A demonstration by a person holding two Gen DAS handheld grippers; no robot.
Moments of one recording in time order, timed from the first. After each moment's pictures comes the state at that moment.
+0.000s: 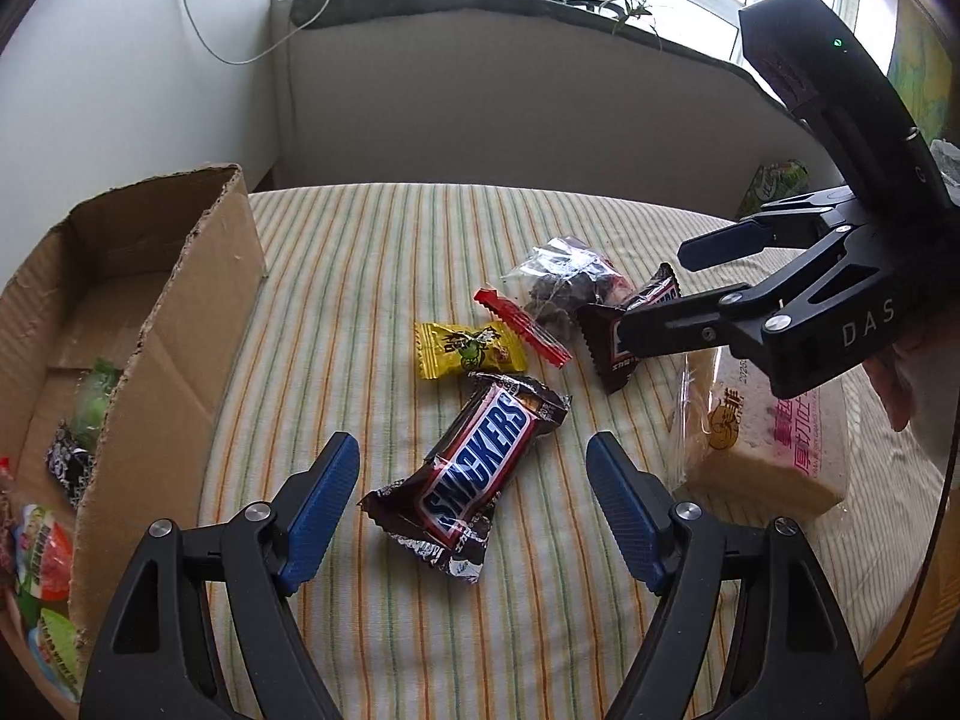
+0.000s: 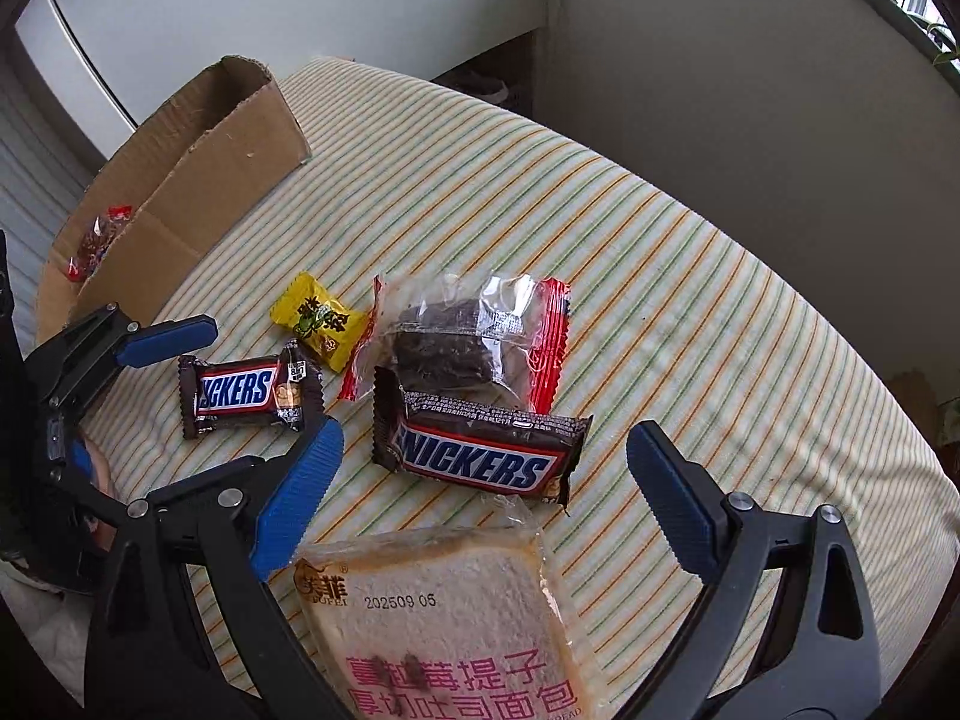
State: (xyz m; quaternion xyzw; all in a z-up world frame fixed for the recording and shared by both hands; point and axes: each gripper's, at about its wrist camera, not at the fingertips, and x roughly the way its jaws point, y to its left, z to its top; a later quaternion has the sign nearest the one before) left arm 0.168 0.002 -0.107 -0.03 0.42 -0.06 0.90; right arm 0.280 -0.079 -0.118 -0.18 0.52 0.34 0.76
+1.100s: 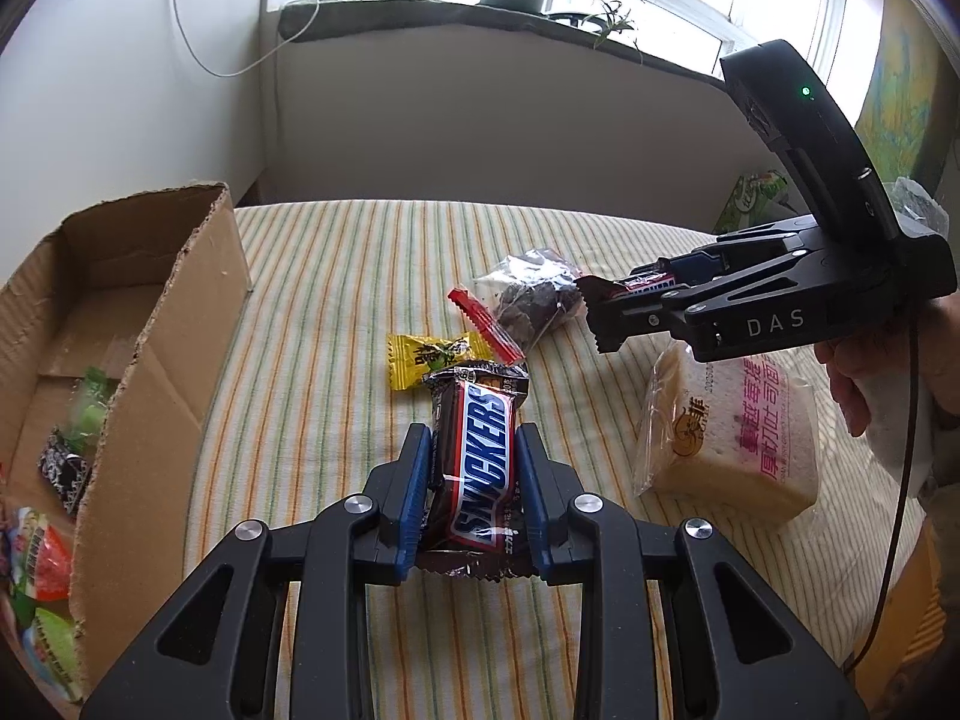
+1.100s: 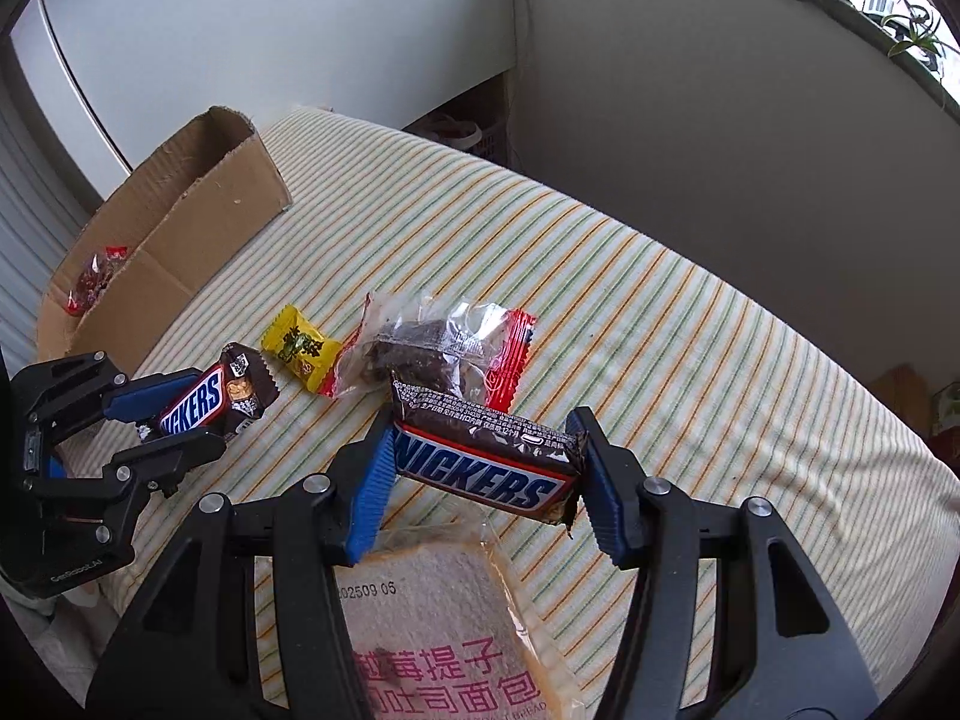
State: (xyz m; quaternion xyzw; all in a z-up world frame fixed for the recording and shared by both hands) left arm 0.165 0.005 -0.101 -0.05 0.41 -0.08 0.91; right arm 0.273 -0.127 -0.095 -0.15 0.47 0.32 0.81
